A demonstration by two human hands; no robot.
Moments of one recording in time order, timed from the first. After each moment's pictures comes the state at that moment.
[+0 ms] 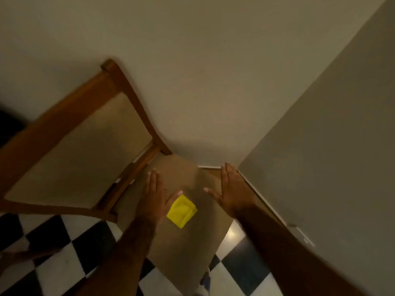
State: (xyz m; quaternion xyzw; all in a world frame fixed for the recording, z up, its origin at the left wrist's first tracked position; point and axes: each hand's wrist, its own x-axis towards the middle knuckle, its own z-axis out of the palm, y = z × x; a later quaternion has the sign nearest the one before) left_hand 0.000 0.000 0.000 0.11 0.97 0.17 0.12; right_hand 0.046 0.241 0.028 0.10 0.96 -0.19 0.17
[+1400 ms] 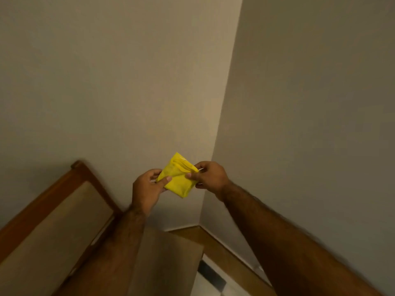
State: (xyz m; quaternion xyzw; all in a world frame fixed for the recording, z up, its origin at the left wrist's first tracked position) left_hand -0.063 0.167 0.242 0.05 0.74 0.66 0.13; right_hand 0.026 0.350 0.305 0.25 0.75 -0.61 -0.01
